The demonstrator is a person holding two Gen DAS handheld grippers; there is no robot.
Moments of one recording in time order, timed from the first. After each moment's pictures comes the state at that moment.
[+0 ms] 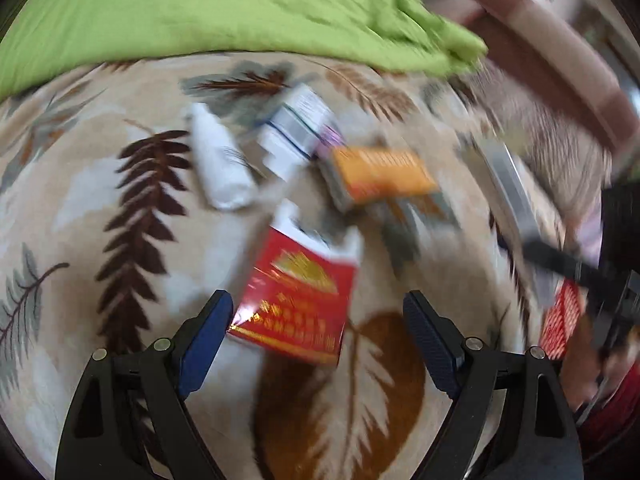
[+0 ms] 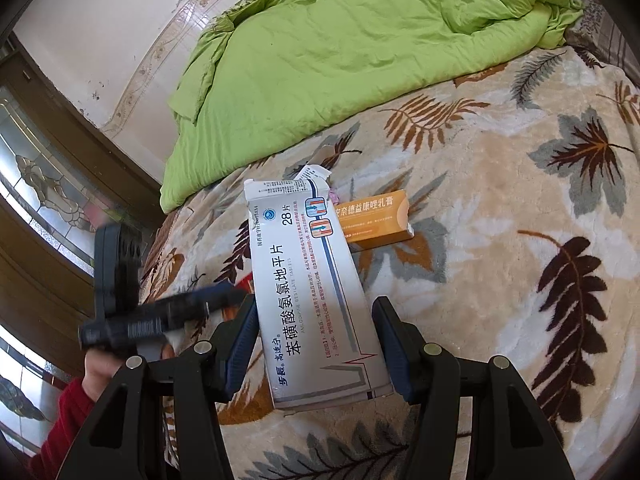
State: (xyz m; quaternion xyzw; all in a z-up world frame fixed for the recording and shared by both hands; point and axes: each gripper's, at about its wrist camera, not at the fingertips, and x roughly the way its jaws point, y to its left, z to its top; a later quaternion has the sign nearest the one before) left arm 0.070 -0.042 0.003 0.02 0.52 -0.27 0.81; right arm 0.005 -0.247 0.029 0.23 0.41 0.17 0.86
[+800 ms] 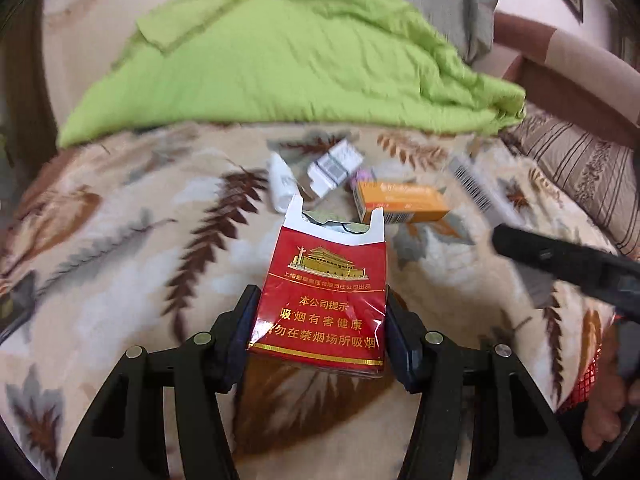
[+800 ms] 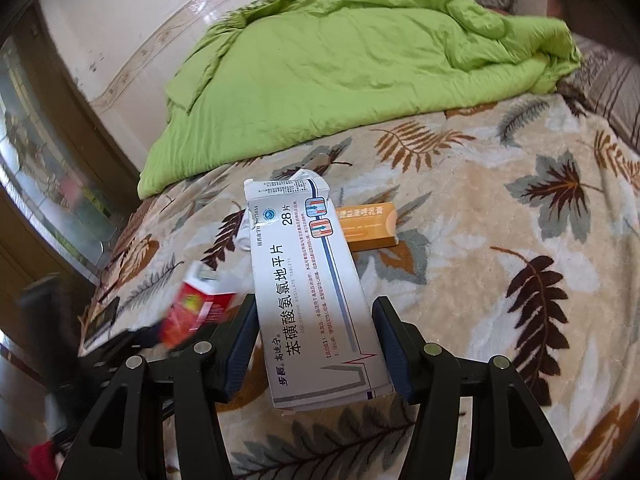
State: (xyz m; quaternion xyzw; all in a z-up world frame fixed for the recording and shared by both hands) left arm -0.048 -0.046 0.047 0.02 0.37 -0.09 0.92; right arm -0.023 -0.223 0.046 0.14 0.39 0.12 0.90
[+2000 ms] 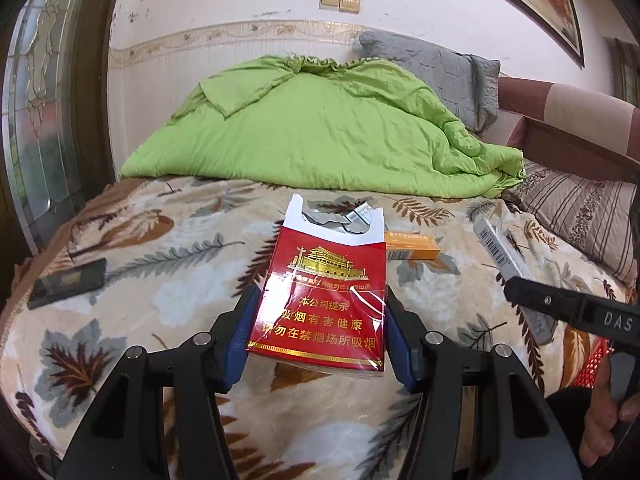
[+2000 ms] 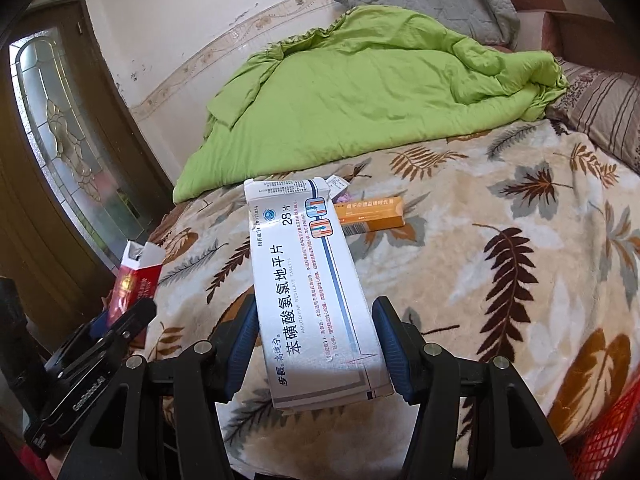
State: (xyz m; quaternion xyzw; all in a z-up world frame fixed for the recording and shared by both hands) left arm -0.144 -0.020 0.067 -0.01 0.26 -0.04 0.97; right arm -0.122 -0.224 0.056 0.14 0.33 0.15 0.92
